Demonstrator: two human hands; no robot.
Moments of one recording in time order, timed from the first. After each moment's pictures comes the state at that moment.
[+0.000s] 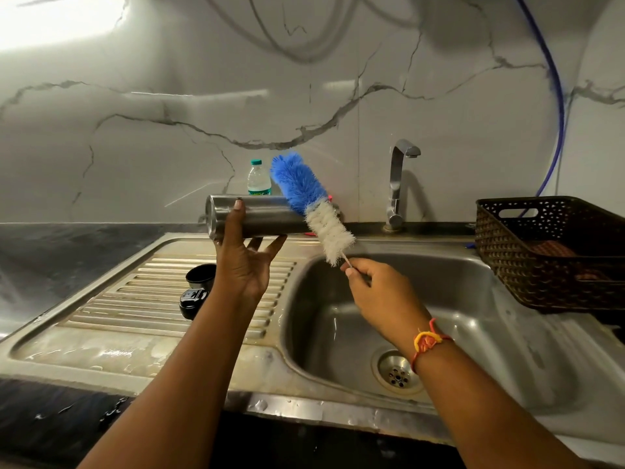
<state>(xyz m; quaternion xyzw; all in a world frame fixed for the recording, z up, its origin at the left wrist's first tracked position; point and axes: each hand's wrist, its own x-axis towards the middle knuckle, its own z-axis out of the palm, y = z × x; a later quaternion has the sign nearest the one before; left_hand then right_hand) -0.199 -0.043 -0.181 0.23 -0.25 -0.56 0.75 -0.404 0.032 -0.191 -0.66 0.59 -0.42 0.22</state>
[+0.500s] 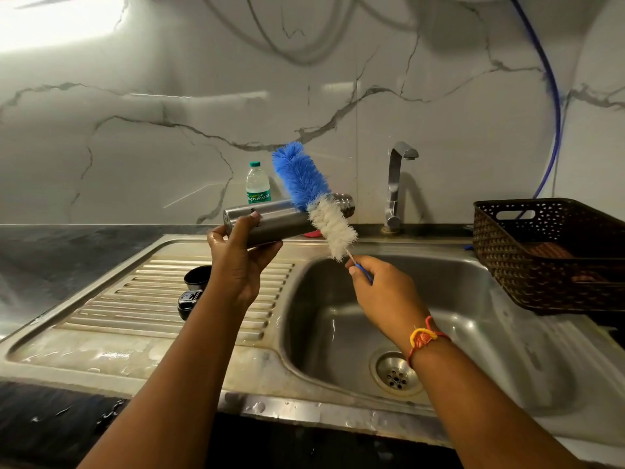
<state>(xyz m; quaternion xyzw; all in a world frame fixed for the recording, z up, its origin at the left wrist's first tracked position) -0.198 -0.037 -0.172 0.34 -0.30 -0.51 0.73 -0.410 0.024 -0.191 -0.63 0.62 -0.41 0.22</state>
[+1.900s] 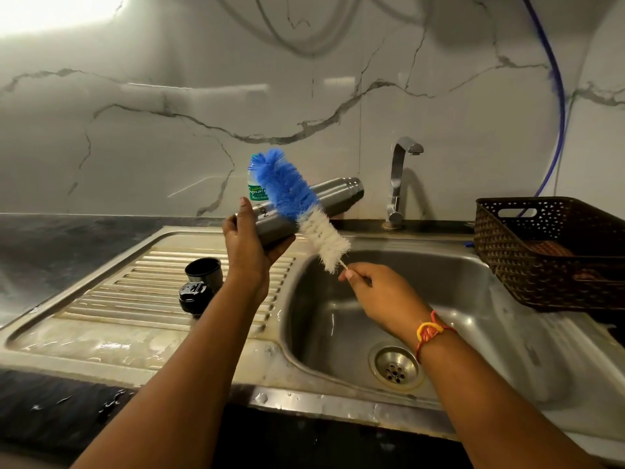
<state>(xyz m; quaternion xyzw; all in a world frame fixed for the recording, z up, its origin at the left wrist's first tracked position) -0.212 -0.041 -0.181 0.36 -0.33 -0.48 0.73 -0.413 0.023 -0.197 -0.69 0.59 -0.34 0.24</state>
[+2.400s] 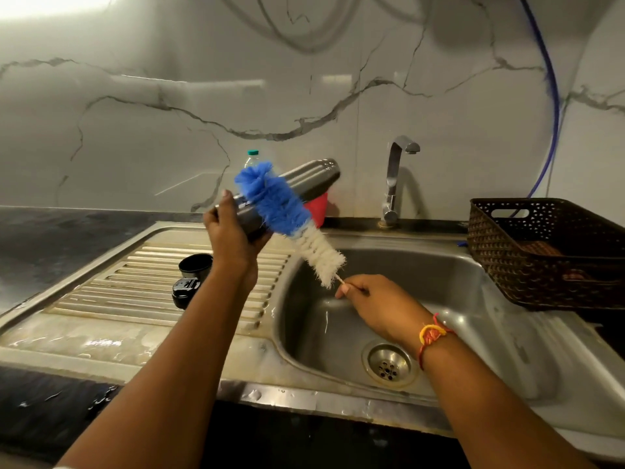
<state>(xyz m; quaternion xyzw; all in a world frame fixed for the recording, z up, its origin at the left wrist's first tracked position) -0.205 -0.042 -0.169 0.32 -0.30 -0.48 0.76 -0.415 0.028 -0.198 -0.70 0.59 -0.28 0.27</state>
